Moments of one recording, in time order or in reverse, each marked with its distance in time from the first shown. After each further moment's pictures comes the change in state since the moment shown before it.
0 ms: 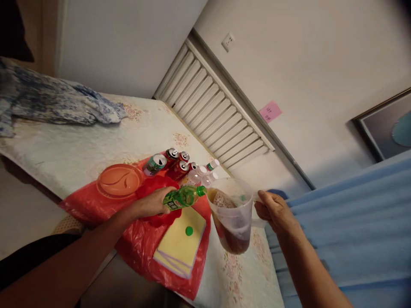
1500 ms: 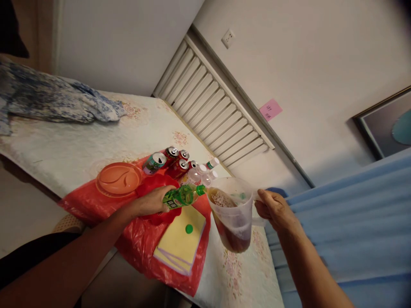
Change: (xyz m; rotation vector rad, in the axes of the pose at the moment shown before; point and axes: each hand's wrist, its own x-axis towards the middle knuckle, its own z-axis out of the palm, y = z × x) left_hand 0.001 0.000 0.000 0.025 0.010 -0.003; right_hand -0.002 -0.005 0.001 -0.045 0.015 0.014
